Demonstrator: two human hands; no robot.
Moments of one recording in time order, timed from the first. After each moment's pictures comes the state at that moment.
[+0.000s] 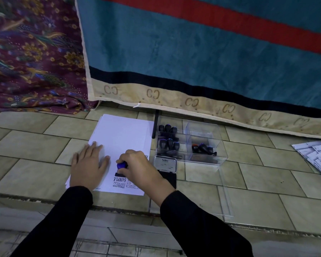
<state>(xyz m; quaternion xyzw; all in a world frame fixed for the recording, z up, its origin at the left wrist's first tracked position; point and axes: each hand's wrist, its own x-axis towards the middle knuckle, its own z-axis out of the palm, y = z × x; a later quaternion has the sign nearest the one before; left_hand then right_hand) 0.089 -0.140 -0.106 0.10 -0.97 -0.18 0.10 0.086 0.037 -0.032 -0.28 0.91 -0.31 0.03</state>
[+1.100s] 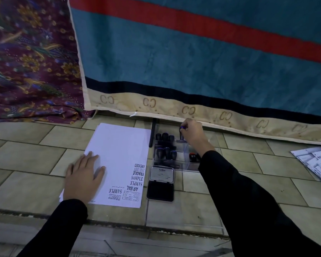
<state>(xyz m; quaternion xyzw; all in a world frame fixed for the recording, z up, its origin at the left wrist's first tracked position) 0.092 -0.137 -0.099 0.11 -0.97 -0.17 0.09 -0.064 0.182 -0.002 0.01 0.95 -0.30 -0.07</state>
